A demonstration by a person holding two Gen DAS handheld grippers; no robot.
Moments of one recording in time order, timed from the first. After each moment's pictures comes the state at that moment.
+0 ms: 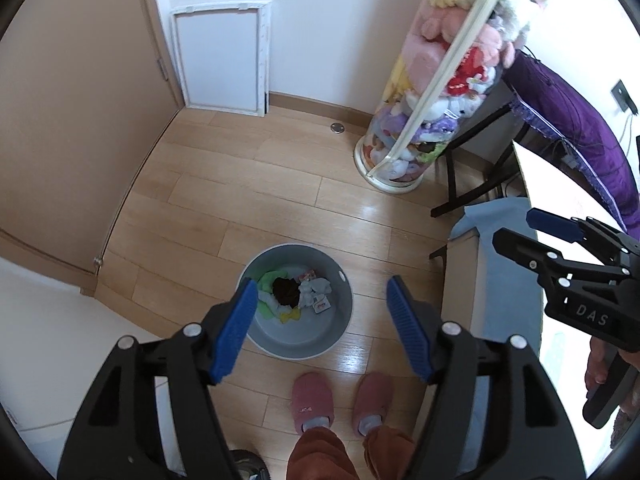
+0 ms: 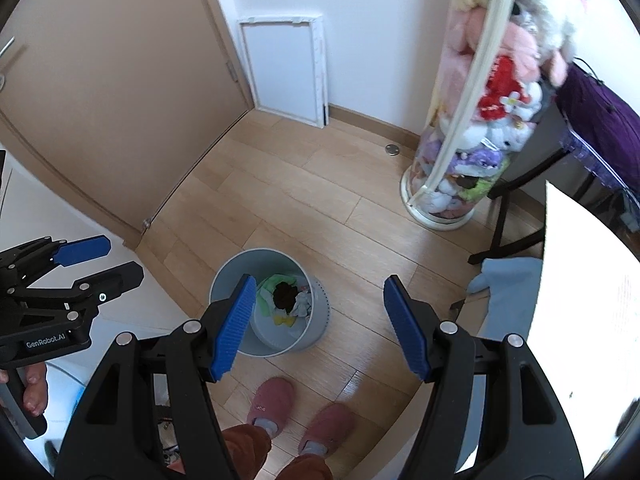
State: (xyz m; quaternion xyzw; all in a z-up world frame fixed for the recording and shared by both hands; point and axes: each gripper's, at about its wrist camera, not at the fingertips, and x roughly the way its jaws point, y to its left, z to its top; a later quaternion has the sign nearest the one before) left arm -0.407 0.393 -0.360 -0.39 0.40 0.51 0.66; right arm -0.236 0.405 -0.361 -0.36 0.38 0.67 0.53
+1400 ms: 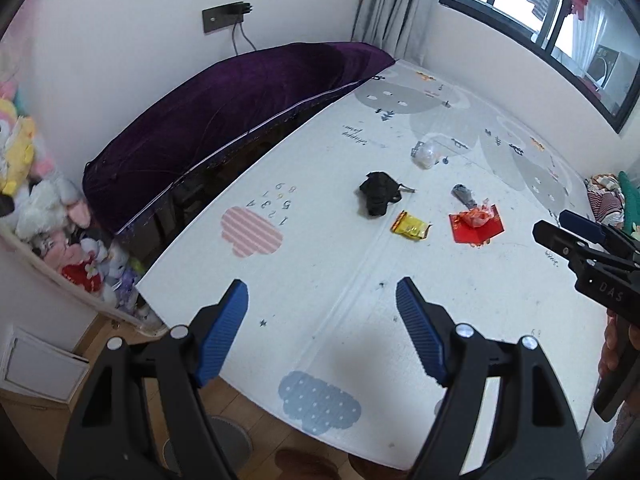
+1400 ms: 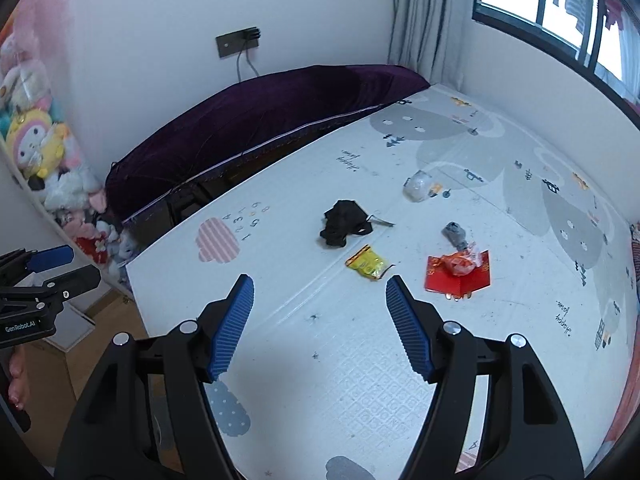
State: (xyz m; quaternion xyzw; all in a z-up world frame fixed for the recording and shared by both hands) left arm 0.032 0.207 -0.139 -0.09 0.47 0.07 0.88; right arm 0.119 0.000 -0.133 -0.07 0.43 0.22 0.88
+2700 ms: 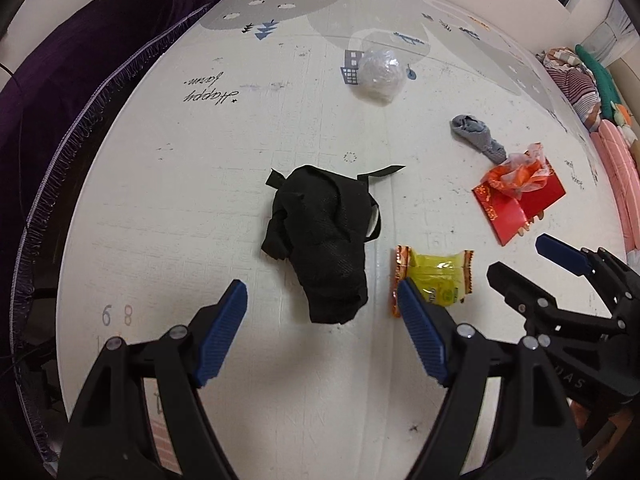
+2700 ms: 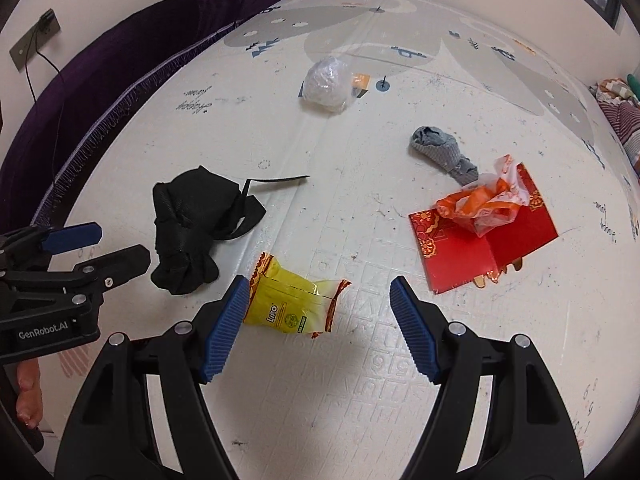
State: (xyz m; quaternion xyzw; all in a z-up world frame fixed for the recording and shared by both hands) left arm 0.364 0.165 -0.390 0.03 0.57 -0.16 0.81; right arm 0.339 0.011 -0.398 0.03 0.54 0.00 0.84
